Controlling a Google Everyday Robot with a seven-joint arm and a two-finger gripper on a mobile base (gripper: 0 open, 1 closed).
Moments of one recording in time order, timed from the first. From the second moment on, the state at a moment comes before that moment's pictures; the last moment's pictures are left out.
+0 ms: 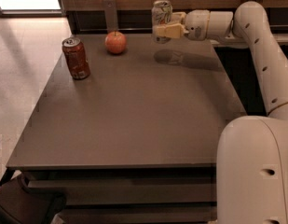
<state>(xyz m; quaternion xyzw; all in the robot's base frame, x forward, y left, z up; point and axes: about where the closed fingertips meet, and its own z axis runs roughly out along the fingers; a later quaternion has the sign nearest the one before) 0.790 -0.084 0.929 -0.44 0.59 0.36 0.56</state>
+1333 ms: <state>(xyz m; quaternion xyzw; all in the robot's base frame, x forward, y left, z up) 0.785 -0.020 0.847 -0.41 0.63 0.35 0.55</state>
